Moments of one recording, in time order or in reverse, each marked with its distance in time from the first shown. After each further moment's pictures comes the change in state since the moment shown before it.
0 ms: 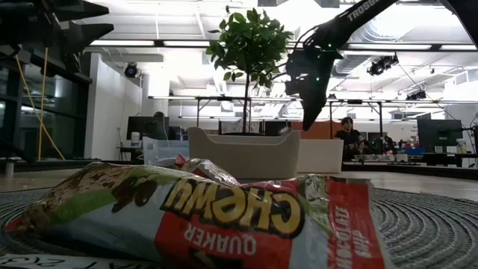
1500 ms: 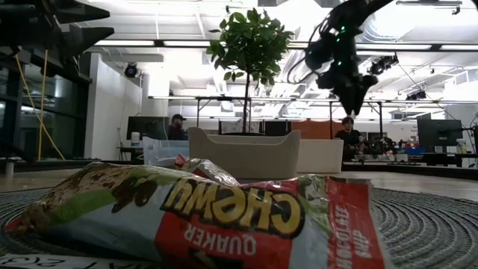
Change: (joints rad) left arm -0.002 0.000 -0.001 -0.023 -0.019 -0.048; right arm -0.046 -0.121 0.000 -0.424 0.262 0.631
